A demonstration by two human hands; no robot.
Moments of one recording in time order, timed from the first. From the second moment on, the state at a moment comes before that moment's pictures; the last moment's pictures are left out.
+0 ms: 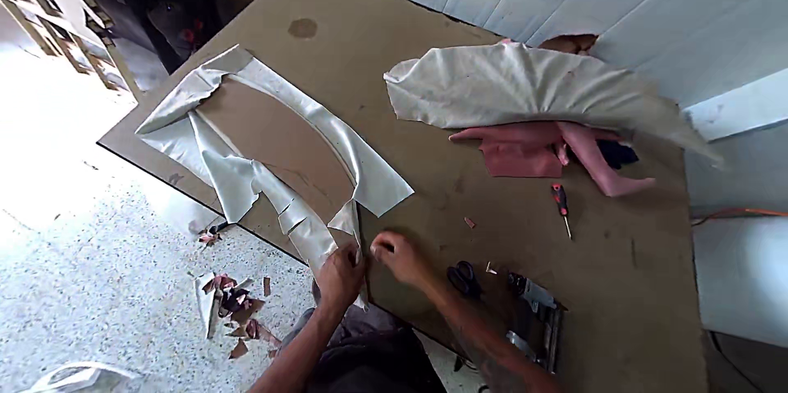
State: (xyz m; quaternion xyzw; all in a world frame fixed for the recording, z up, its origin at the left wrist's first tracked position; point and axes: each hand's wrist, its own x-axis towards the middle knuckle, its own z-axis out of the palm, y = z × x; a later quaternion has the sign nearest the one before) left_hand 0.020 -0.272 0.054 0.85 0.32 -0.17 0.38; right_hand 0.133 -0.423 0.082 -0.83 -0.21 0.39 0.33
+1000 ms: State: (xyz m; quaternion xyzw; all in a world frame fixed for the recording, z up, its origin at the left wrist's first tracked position) left_hand 0.016 -0.286 -0.006 0.69 0.36 0.18 0.60; right_hand 0.216 -0.223 0.089 -0.77 -0.52 0.34 -0.14
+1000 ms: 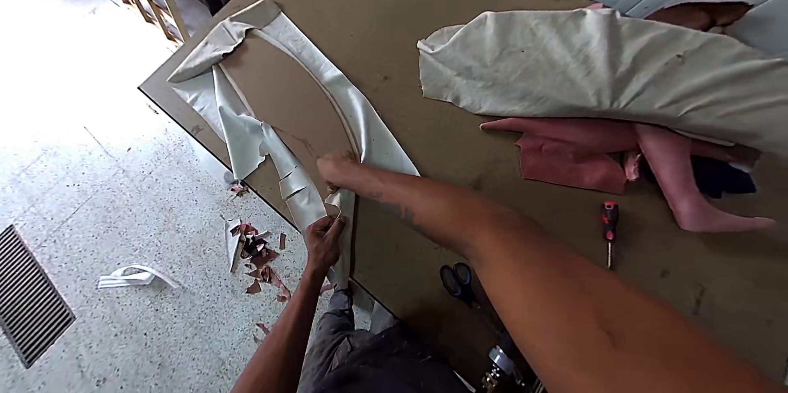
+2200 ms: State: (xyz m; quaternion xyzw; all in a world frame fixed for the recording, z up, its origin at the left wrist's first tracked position) left_hand -0.010 -0.243 0.001 0.89 0.31 -0.05 0.34; right_hand 0.103 -0.733 0.102 -0.81 0.26 0.10 0.51
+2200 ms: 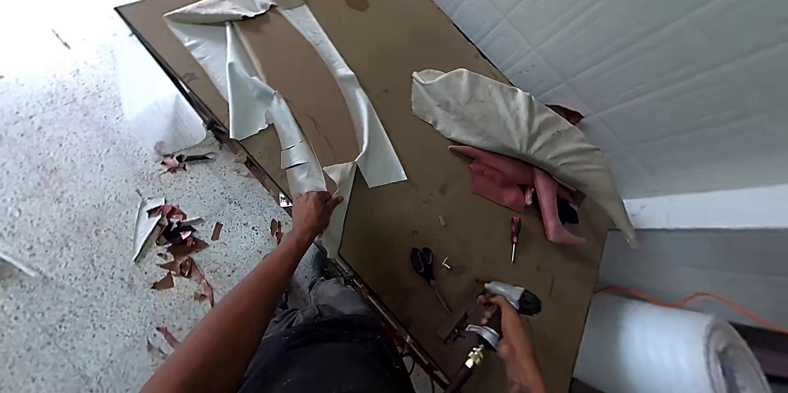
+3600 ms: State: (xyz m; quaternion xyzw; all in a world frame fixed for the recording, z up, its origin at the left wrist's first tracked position) left_hand -0.027 -0.306 0.034 0.78 0.47 -0.08 0.39; right_hand 0.180 -0.399 0.111 -0.74 -0.58 0.33 0.01
